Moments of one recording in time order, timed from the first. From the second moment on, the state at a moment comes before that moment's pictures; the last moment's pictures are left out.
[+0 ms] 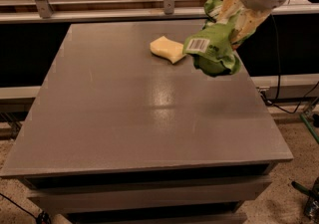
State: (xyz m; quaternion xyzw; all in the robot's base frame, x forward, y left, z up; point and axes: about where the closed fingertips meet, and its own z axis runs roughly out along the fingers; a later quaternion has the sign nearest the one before) arm 0.579 -0.160 0.997 -0.85 0.46 -0.13 0.21
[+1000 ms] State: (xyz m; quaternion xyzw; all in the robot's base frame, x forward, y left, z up) arm 0.658 -0.170 0.980 -0.87 0.41 -0.16 0.22
